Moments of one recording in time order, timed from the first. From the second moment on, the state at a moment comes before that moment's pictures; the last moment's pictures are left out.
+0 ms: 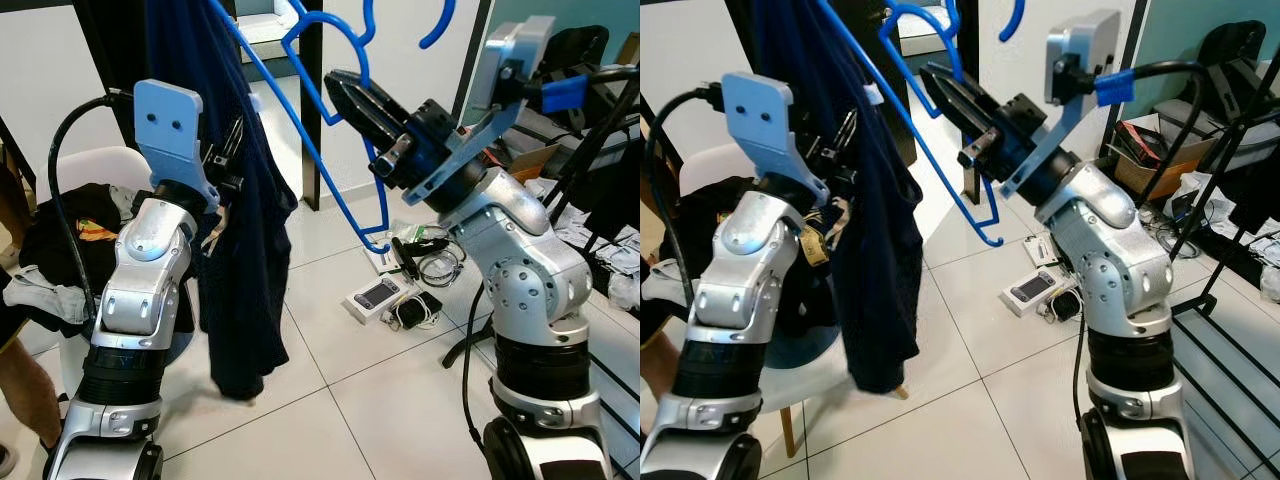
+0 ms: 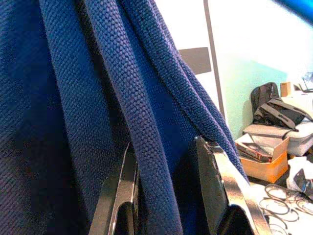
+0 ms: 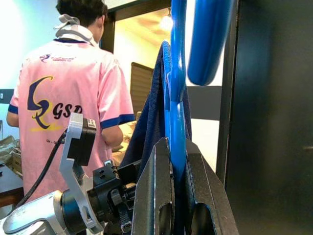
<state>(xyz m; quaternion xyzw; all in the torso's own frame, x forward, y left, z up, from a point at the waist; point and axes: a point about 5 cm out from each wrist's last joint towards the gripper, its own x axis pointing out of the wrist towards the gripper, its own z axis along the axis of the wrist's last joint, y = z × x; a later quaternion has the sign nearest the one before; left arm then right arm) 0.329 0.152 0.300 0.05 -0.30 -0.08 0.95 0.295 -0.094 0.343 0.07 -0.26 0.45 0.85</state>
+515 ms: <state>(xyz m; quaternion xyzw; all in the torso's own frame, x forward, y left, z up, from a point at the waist) 0.322 0.146 0.308 0.03 -0.31 -0.09 0.95 0.303 -0.097 0.338 0.07 -0.25 0.42 0.87</state>
